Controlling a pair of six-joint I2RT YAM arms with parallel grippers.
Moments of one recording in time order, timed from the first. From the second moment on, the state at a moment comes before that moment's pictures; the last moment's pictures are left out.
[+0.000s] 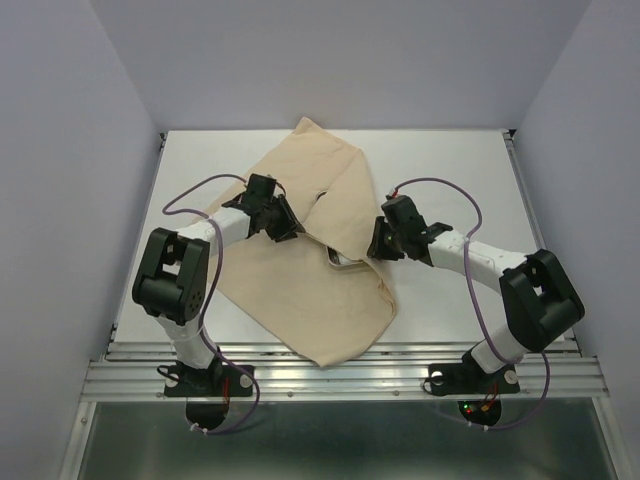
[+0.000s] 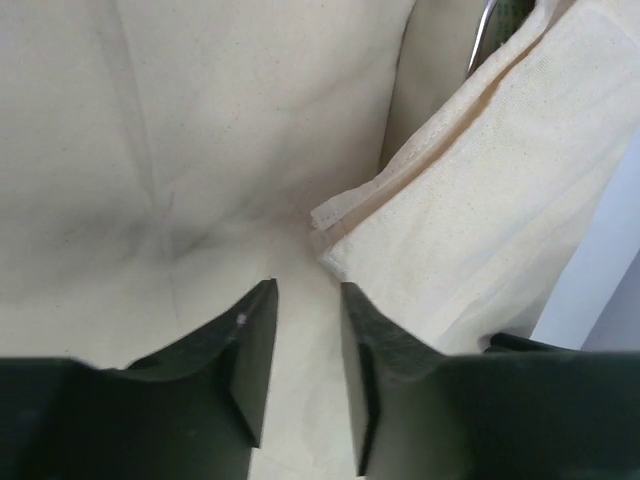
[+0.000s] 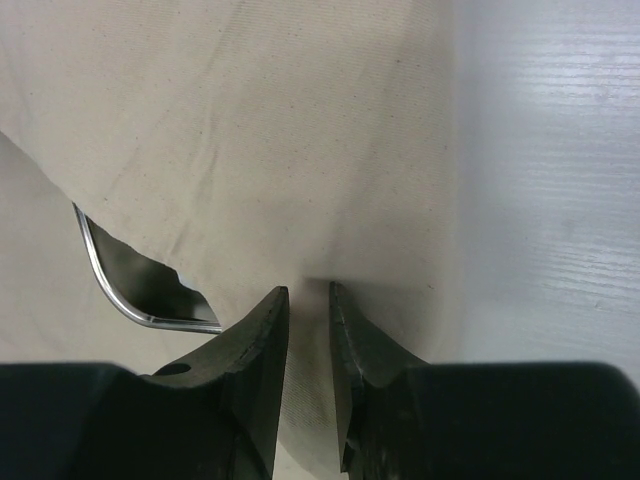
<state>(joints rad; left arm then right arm) -0.36 1.74 1.05 -0.22 0.24 -0.83 0.56 1.55 0.91 -0.25 -0.02 0.63</state>
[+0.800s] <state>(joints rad) -0.42 1.97 1.25 -0.23 0.22 -0.81 0.56 1.50 0.91 -0.29 0.01 0.63</state>
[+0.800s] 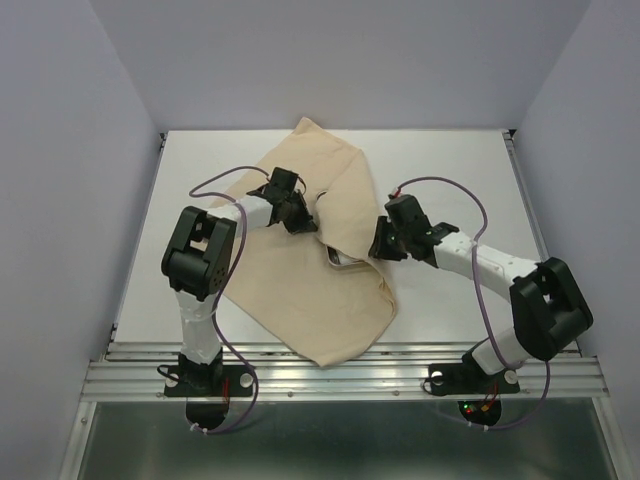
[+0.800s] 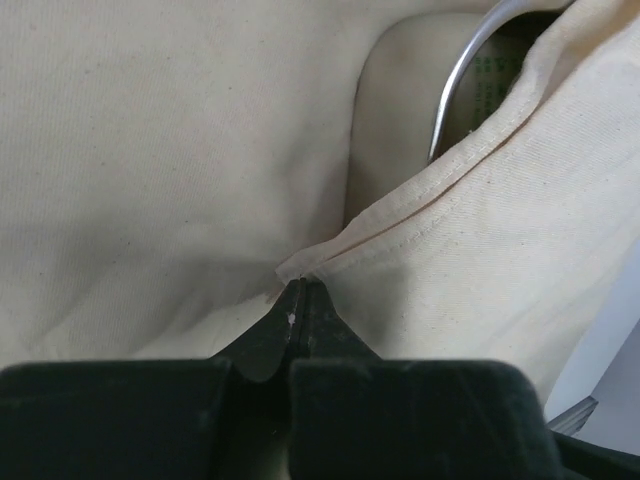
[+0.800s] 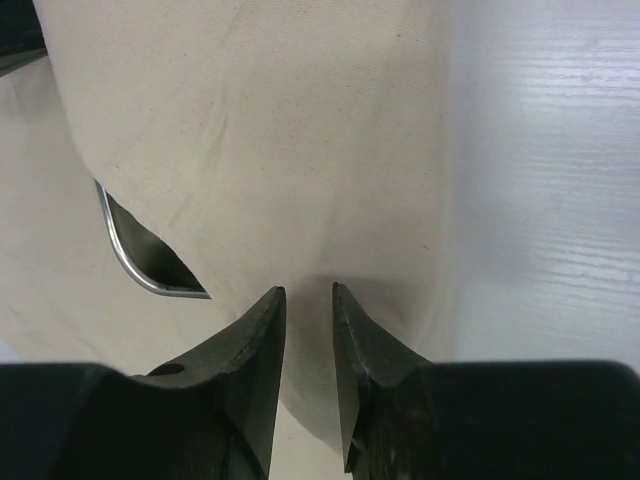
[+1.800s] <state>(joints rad) -0.44 1.99 1.27 -0.21 0.24 -0.79 0.81 1.55 1.01 -0.36 0.06 0.54</state>
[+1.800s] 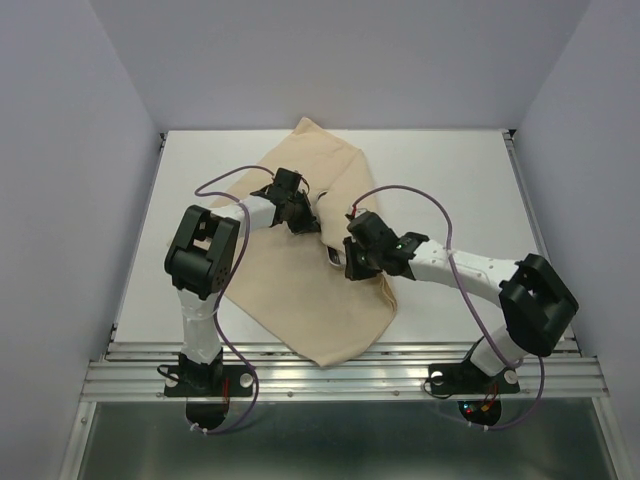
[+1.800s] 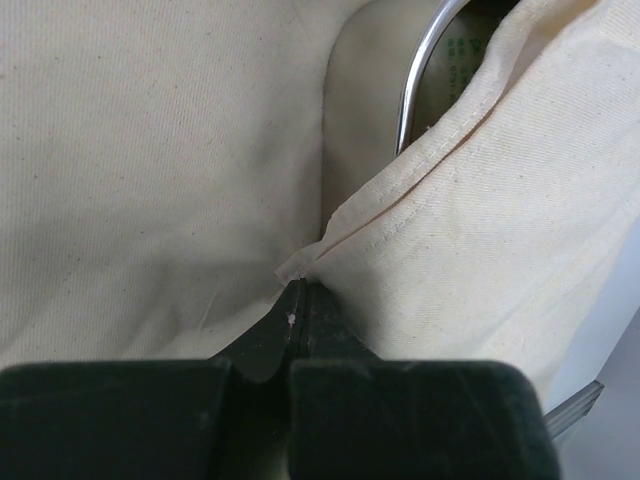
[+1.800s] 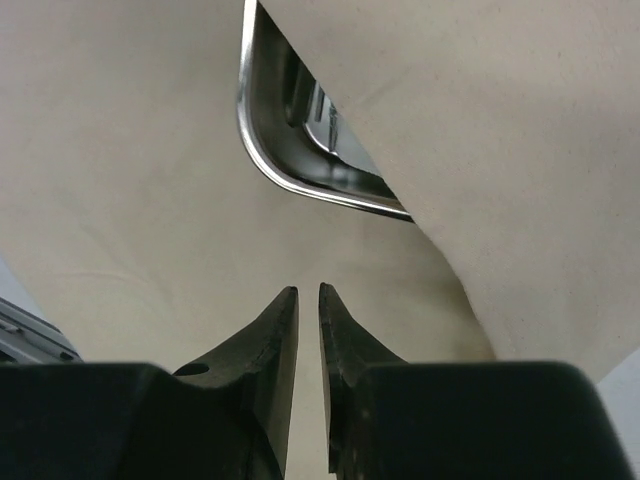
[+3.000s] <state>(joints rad) -0.44 2.00 1.27 -0.17 0.28 -0.79 0.82 1.71 1.07 -0.35 0.17 0.58</state>
